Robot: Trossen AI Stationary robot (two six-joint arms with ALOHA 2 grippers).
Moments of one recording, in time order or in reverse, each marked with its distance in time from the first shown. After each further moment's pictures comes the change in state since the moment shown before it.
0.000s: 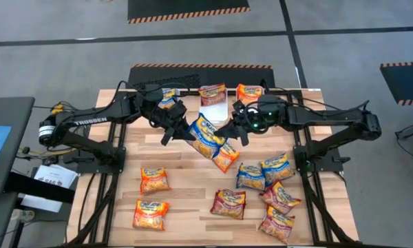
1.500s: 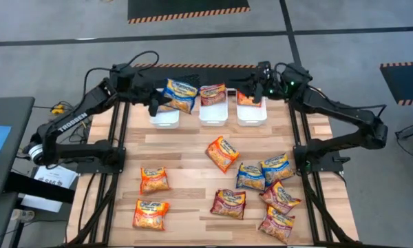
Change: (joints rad) left arm 0.486 -0.226 -0.094 -0.281 -0.214 0.234; right arm -0.374 -0.106 0.000 0.161 -0.004 -0.037
